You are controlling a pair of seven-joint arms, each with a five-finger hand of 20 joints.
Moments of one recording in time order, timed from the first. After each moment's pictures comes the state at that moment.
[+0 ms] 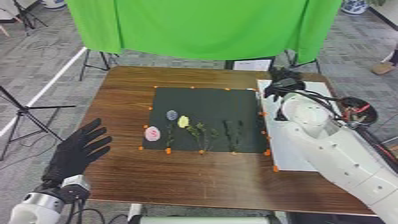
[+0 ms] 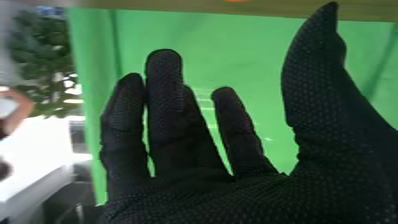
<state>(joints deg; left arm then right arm) 134.4 -54.9 -104.2 -120.6 35.9 1.4 6.3 -60.3 -49.4 48.8 -86.6 -131.4 -4.6 32.7</state>
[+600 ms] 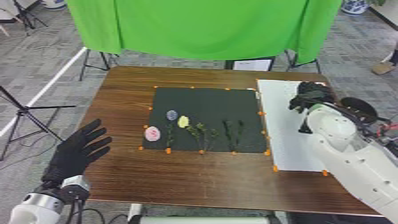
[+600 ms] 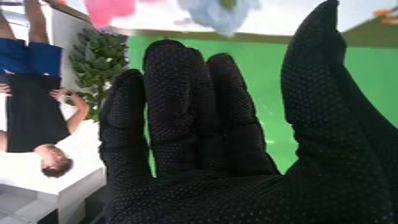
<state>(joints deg) 134.5 -54.9 -104.2 -120.6 35.9 1.4 6.2 -69.8 -43.5 56.4 -89.9 -129.9 -4.9 35.8</state>
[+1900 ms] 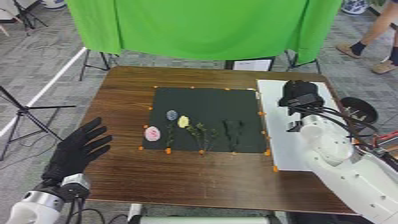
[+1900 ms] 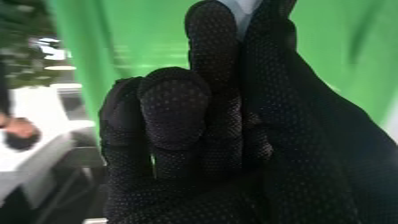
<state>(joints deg) 133.9 -54.2 -104.2 -120.4 35.8 1.3 6.0 -73.2 -41.9 52.9 -92.5 -133.7 16.7 24.4</state>
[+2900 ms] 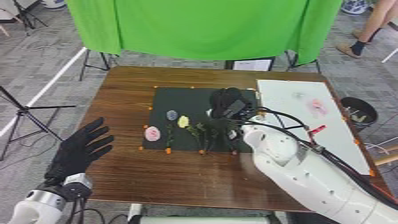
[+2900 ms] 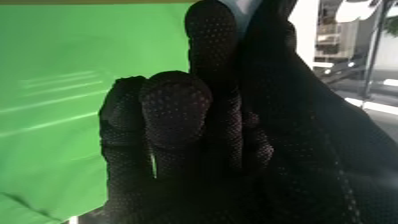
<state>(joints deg) 133.2 -54.3 -103.4 -120.3 35.8 1.3 5.4 -63.8 -53.7 37.9 -93.9 -134.0 9.2 12.4</state>
